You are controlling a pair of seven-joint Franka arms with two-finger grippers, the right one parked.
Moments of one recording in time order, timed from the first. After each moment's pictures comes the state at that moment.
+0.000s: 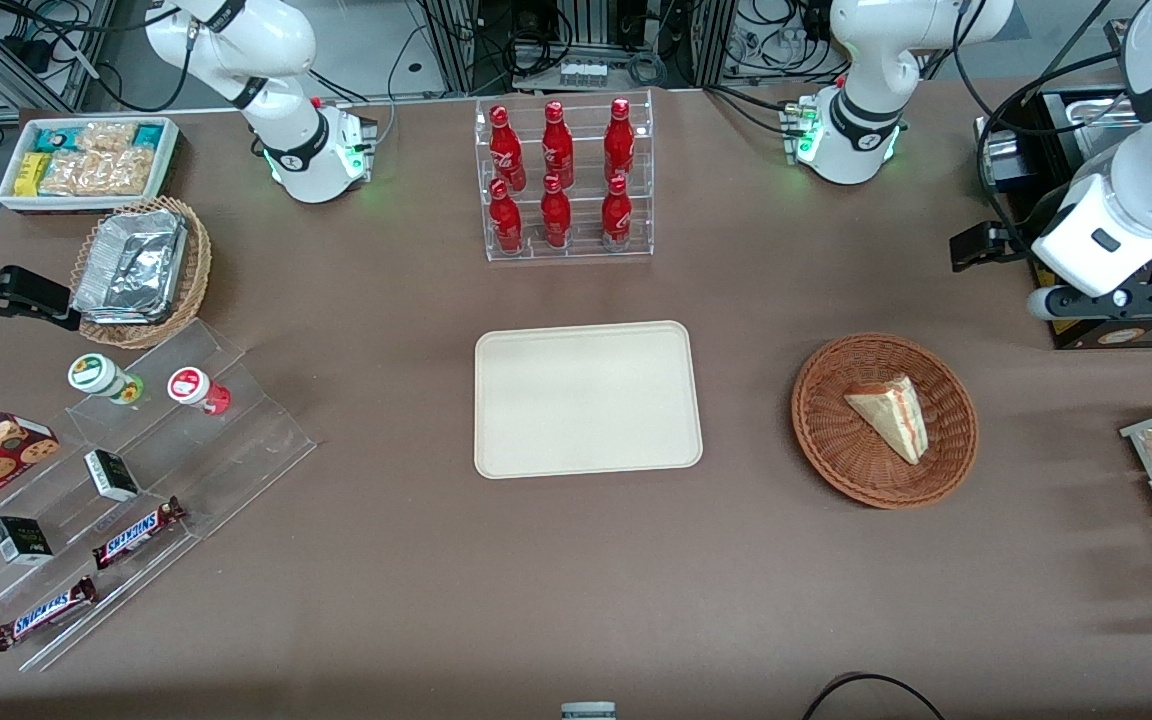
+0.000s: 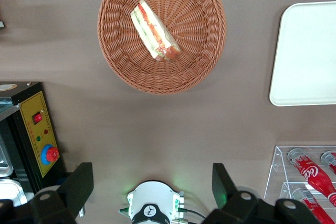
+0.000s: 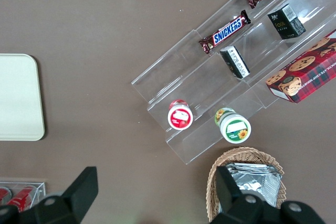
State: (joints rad) arm -0.03 0.01 -0.08 -1.61 0.00 1.38 -0.11
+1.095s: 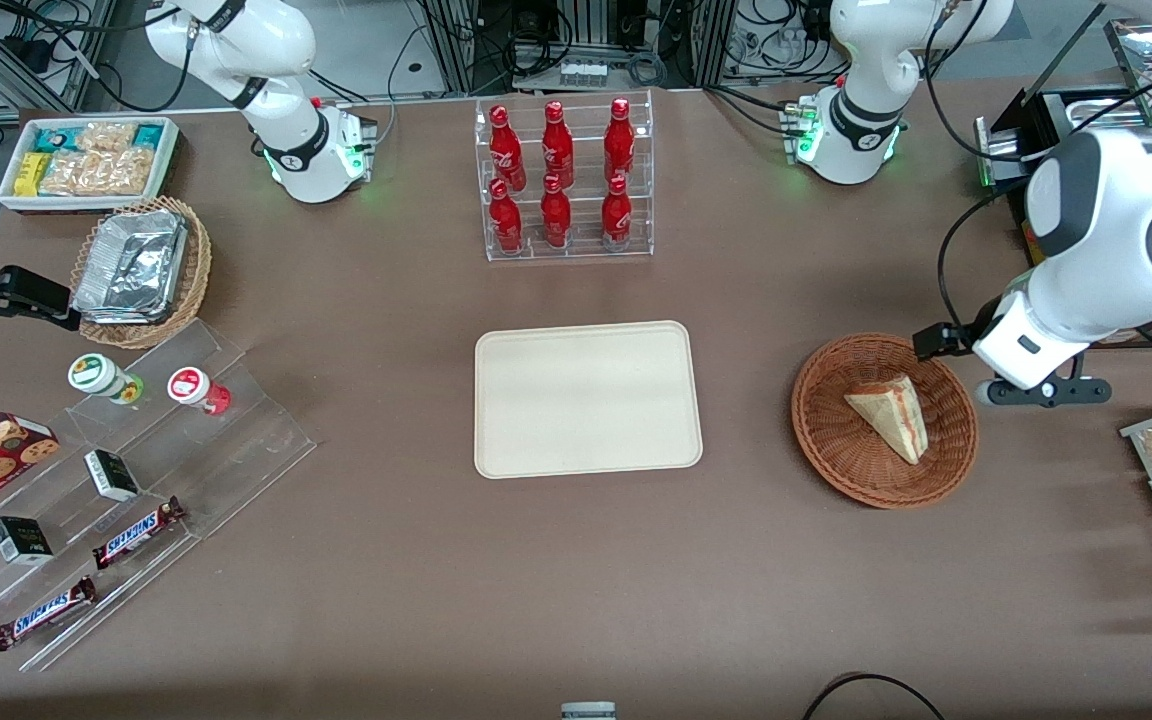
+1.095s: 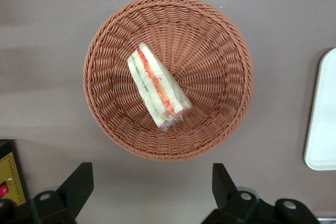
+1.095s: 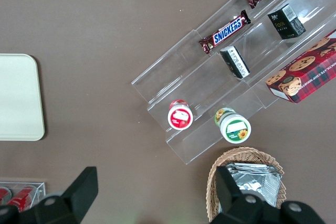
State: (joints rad) arm -0.03 0.09 -0.04 -1.94 0.01 1.90 -0.08
